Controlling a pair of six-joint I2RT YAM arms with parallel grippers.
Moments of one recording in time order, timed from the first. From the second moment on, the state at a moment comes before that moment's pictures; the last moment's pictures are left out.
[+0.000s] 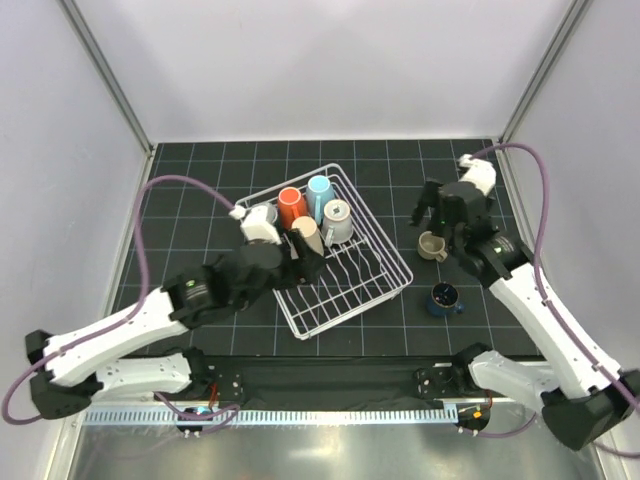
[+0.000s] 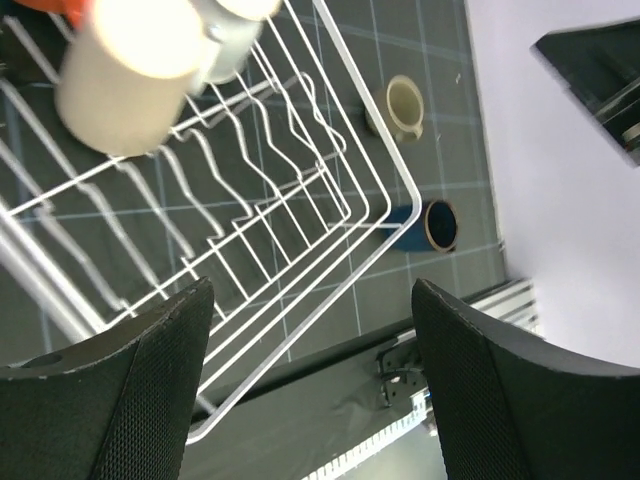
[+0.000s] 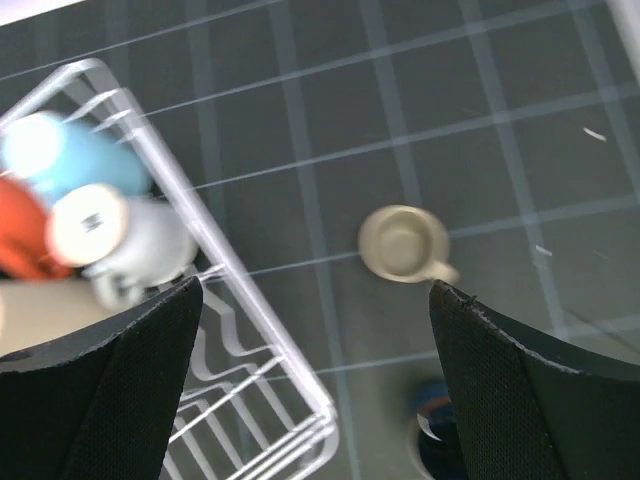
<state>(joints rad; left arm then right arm) -1.11 0.92 1.03 -0.61 -0.48 -0.99 0.54 1.03 1.11 -0.62 0.52 0.49</state>
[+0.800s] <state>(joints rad) -1.29 2.10 2.08 -0.80 -0.44 -1.00 -0.06 0.98 1.11 -0.86 0.25 0.47</state>
